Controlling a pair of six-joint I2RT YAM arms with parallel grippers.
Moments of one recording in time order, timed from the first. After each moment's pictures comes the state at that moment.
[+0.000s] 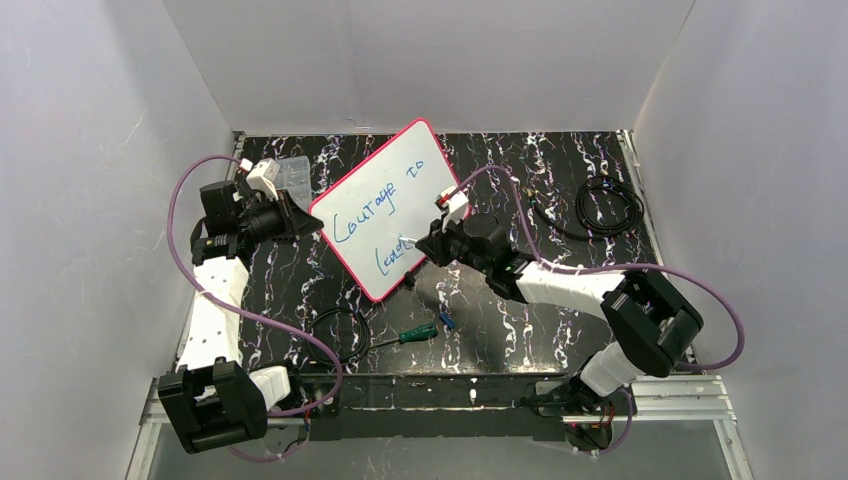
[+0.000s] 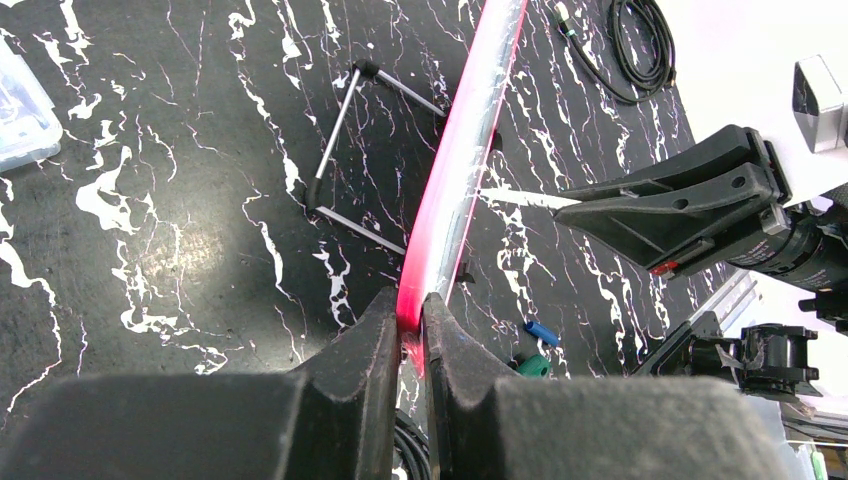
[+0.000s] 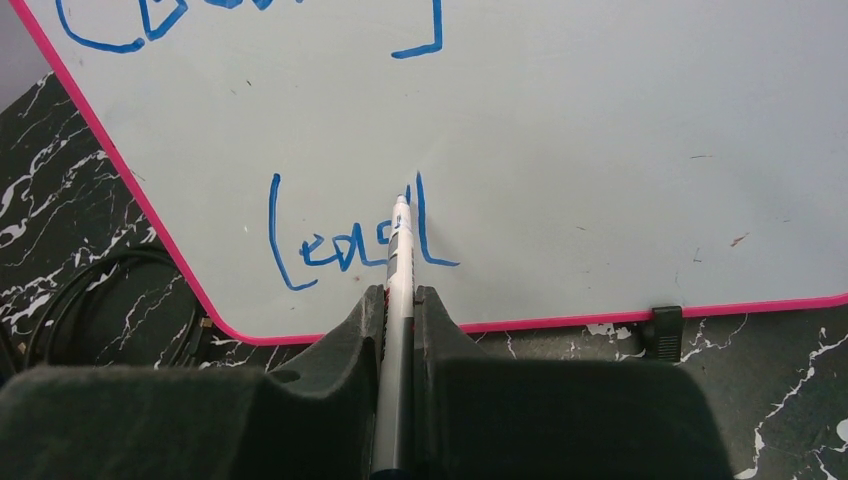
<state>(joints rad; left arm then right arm) 0.21 1.12 0.94 -0.47 0.82 -0.12 0.83 1.51 0.77 0.47 -0.07 0.23</state>
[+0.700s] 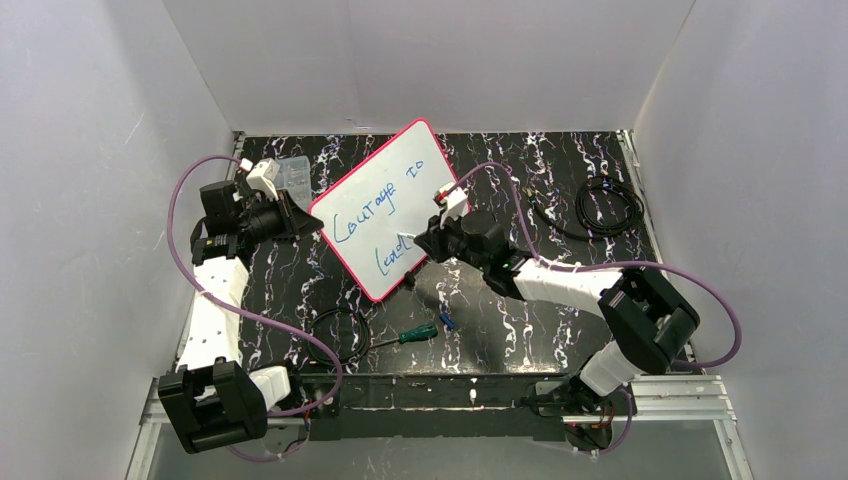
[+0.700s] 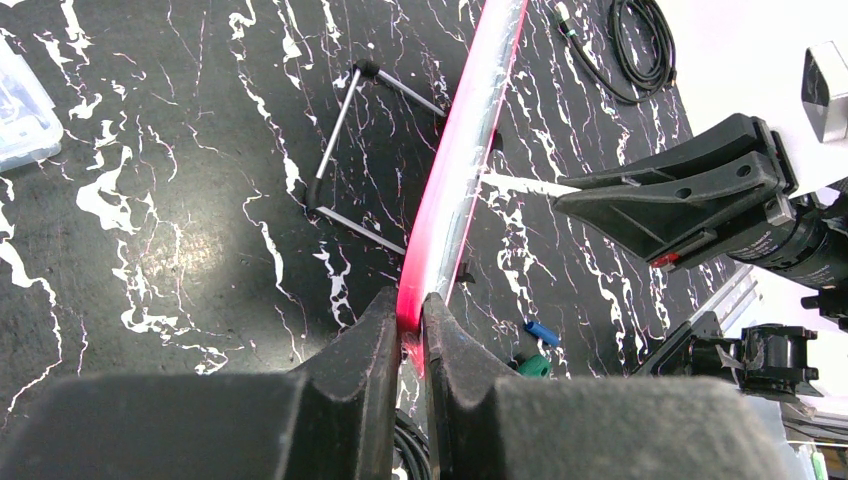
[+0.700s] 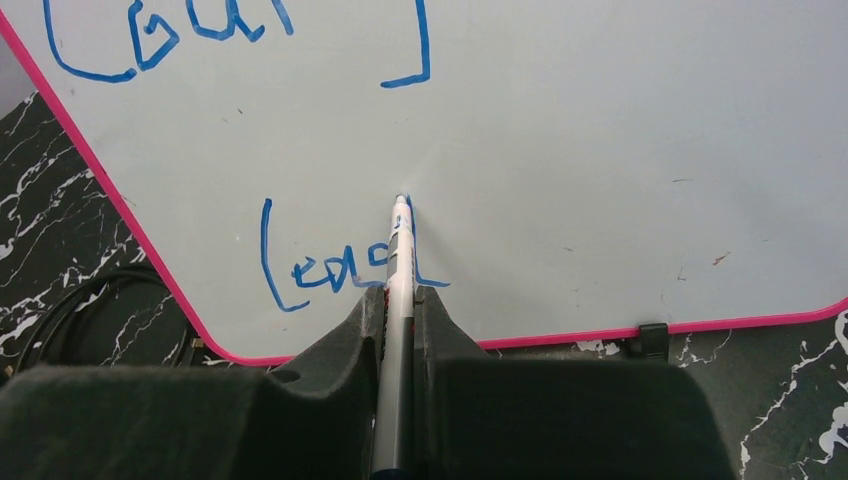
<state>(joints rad) 0.21 1.12 0.94 -0.47 0.82 -0.12 0.83 1.54 0.80 0.46 -0.06 0.23</state>
